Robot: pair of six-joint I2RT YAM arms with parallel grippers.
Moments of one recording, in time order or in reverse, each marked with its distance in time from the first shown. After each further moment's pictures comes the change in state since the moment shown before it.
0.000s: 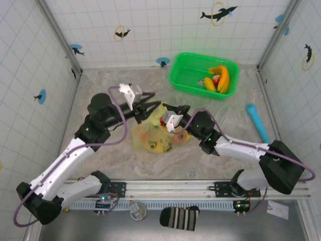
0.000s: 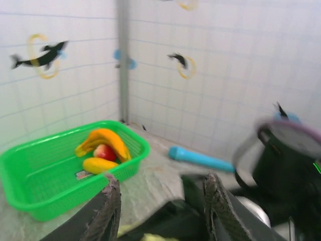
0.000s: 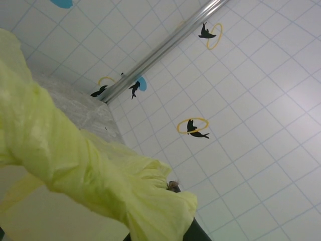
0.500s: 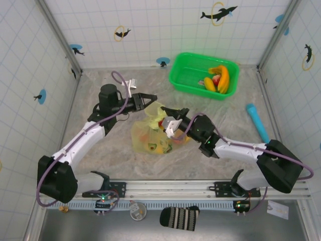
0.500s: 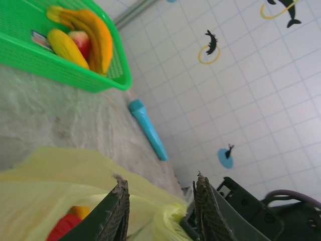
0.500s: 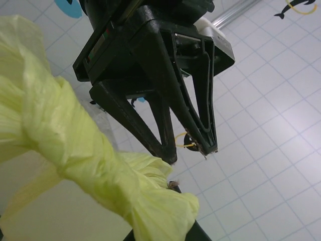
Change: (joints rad) left arm 0.225 0.245 -0.124 0.185 0.350 -0.753; right arm 0.032 0.018 -0.039 0.100 -0.015 -0.083
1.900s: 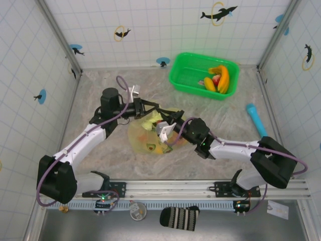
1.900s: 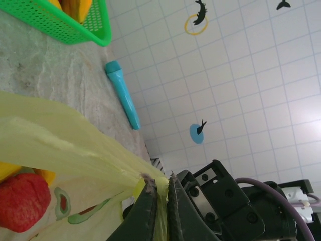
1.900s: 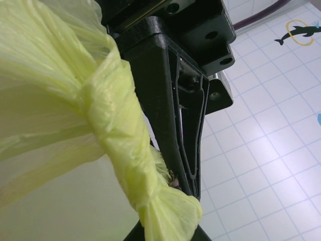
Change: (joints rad) left arm -0.018 -0.007 -0.056 0.019 0.120 -0.131; right arm 0.060 0.063 0.022 0.047 0.074 -0.187
